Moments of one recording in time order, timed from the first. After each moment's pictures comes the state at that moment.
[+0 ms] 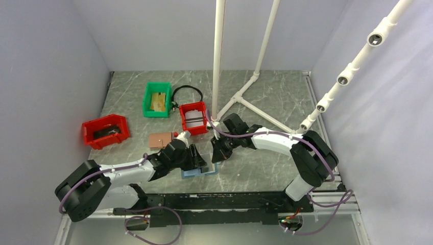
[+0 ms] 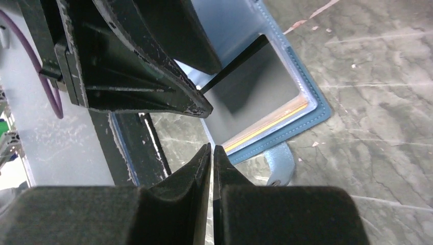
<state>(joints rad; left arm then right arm) -0.80 1.19 0.34 0.17 0.11 -0.96 0.75 1.60 0.88 -0.23 -0.70 0.06</state>
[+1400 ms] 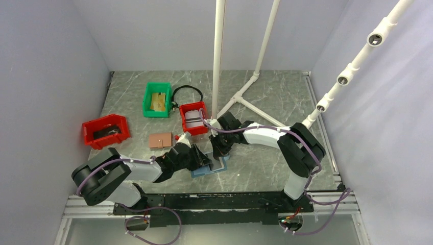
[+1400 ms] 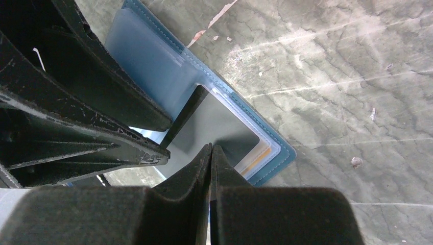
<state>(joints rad) -0.86 1.40 0.29 0.54 0.04 -1.15 0.75 1.75 0.98 -0.28 -0.46 0.07</state>
